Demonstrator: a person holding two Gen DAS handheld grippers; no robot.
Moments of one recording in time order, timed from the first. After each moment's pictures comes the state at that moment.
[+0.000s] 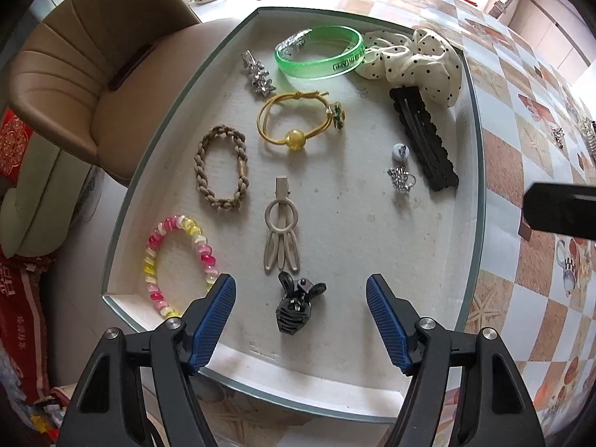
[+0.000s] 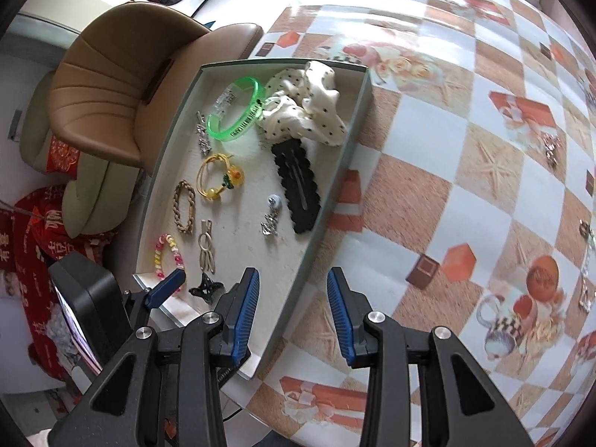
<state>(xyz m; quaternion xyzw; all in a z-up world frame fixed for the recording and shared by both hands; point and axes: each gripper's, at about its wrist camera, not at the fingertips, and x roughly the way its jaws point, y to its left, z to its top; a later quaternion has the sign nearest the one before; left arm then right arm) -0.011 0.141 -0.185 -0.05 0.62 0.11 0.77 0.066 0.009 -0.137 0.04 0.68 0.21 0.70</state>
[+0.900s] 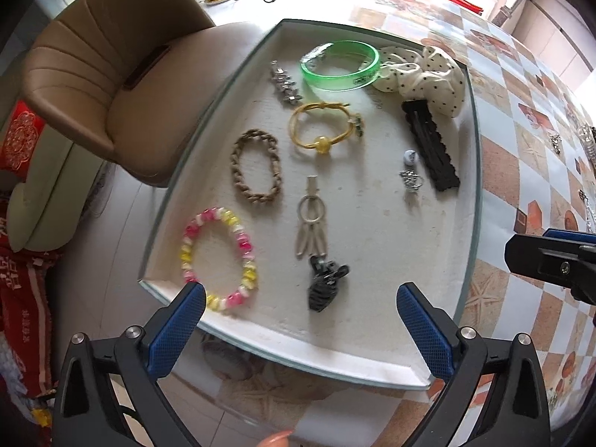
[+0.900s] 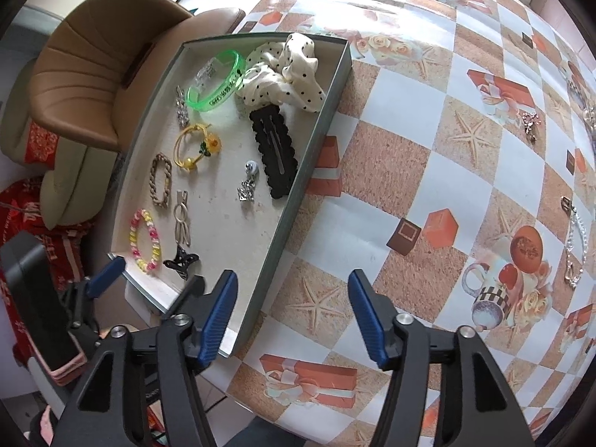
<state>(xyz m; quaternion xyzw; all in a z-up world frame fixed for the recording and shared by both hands) -0.026 0.158 -0.163 -0.05 0.62 0.12 0.77 0.048 0.011 -0.141 0.00 0.69 0.18 0.70</state>
